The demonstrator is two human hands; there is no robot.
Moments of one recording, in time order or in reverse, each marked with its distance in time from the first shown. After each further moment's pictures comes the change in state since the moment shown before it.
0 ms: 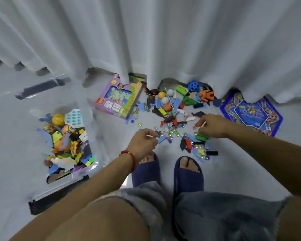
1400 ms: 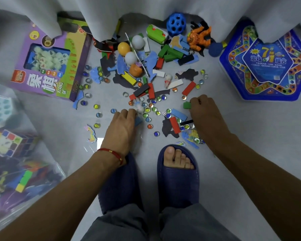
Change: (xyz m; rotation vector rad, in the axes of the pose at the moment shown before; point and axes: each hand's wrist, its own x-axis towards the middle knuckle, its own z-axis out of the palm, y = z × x) left_hand 0.168 -0.090 0.068 1.091 0.100 0.553; right_hand 0.120 0.087 0.138 -0.343 0.459 -0.100
